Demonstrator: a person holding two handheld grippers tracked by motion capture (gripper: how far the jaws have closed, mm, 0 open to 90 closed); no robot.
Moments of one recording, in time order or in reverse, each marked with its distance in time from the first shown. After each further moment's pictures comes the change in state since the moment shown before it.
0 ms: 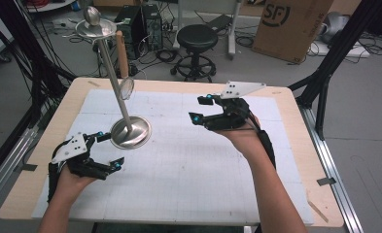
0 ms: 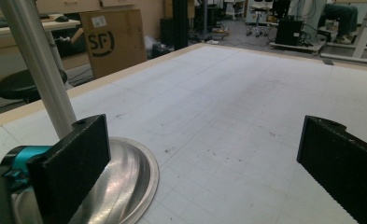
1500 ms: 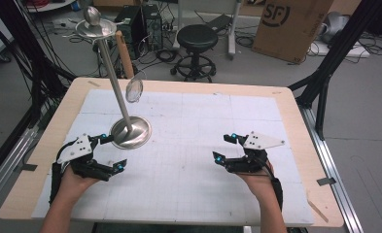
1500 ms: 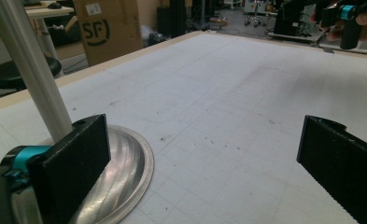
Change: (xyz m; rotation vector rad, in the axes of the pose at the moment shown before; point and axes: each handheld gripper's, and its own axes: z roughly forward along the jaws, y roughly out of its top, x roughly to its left) left arm -0.001 -0.008 0.008 0.047 -0.016 -0.002; right arm 0.023 -0.136 -0.036 -0.029 -0.130 0.089
